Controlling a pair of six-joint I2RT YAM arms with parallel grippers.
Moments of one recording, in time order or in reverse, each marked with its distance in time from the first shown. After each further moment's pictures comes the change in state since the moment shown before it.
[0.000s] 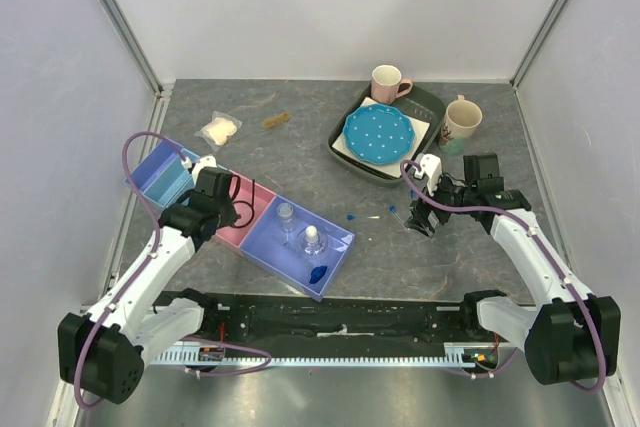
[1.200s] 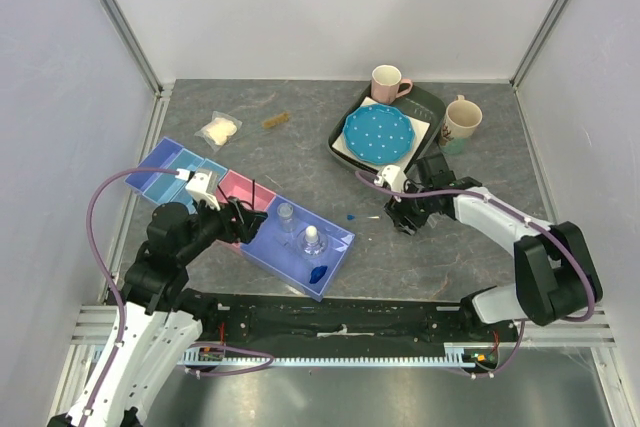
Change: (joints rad) left arm 0.007 -0.536 -0.098 0.153 0.596 0.227; right arm 0.232 0.298 0.023 0.100 0.298 0.076
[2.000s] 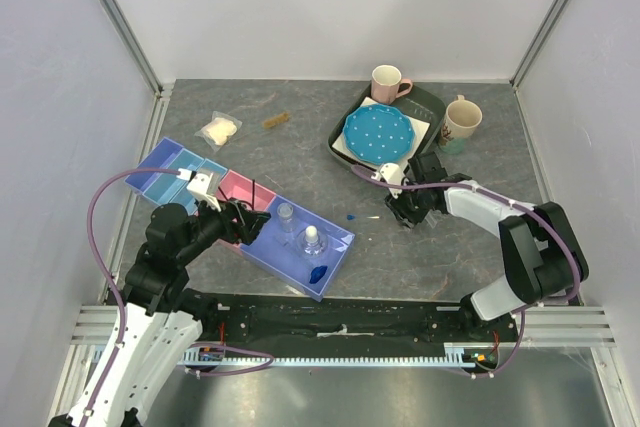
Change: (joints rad) left arm 0.000 -0.010 -0.013 0.054 0.059 0.004; right arm 0.018 0.137 0.031 0.071 0.125 0.076
